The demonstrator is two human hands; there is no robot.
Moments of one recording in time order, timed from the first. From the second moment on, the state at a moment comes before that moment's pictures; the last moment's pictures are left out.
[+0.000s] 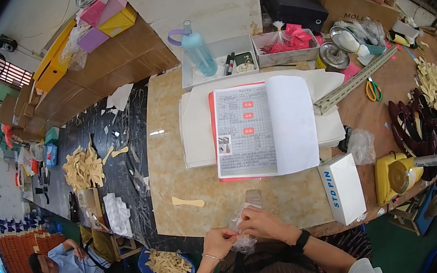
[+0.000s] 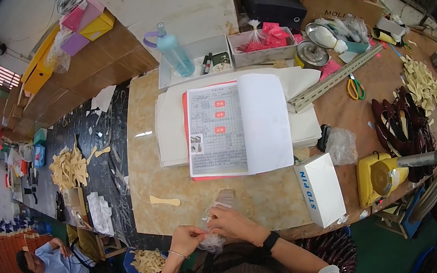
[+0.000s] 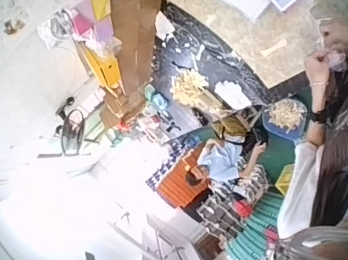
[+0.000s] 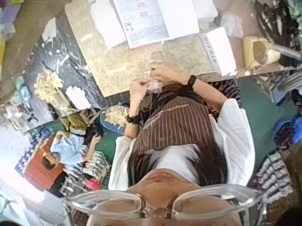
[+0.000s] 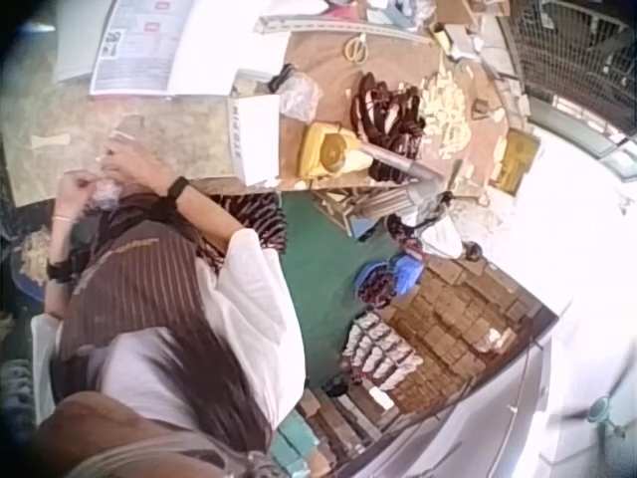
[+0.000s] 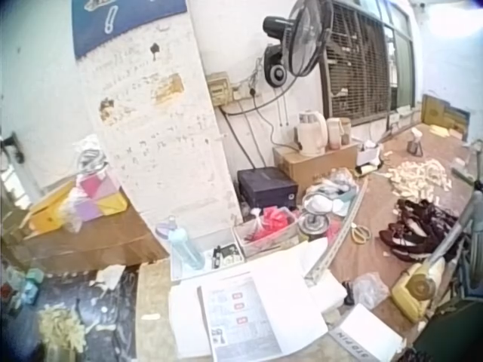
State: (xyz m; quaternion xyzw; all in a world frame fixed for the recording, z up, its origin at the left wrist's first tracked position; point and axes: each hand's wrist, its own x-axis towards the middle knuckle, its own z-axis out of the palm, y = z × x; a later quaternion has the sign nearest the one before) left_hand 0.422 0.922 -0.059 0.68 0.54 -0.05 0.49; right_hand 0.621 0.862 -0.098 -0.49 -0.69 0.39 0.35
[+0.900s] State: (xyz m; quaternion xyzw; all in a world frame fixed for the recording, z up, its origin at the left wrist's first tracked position) left_hand 0.412 0.917 -0.084 0.42 0.54 0.23 0.69; right_hand 0.623 0.863 -0.105 -0.51 -0.74 0.27 0.35
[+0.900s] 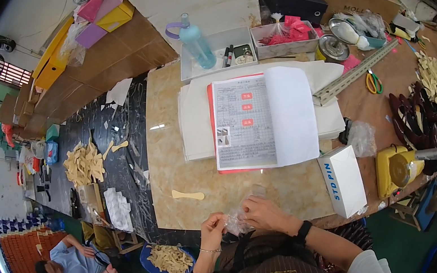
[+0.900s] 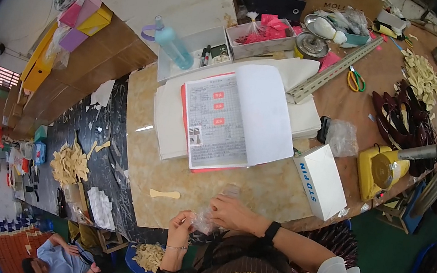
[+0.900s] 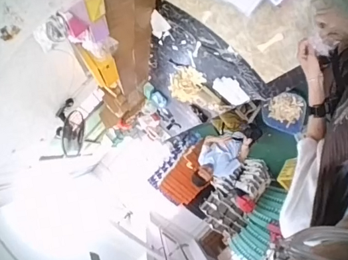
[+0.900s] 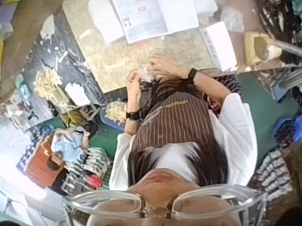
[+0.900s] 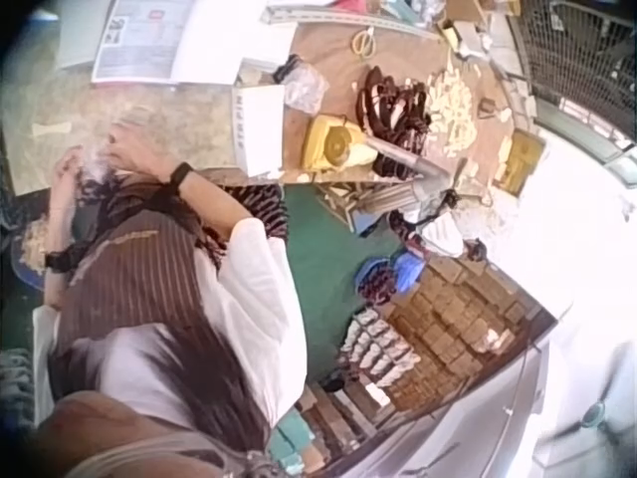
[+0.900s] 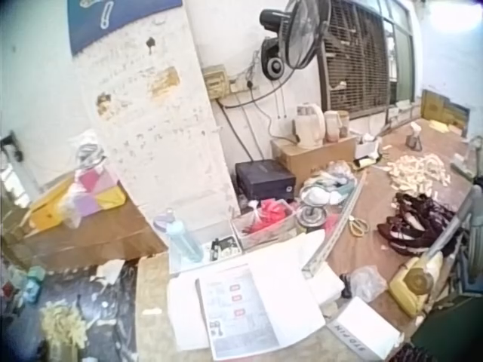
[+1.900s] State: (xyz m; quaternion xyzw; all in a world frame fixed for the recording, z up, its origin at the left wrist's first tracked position) left_hand 0.411 0.900 -0.056 0.68 0.53 0.18 0.47; right_hand 0.602 0.865 -0.093 -0.52 -0.76 0.22 0.33
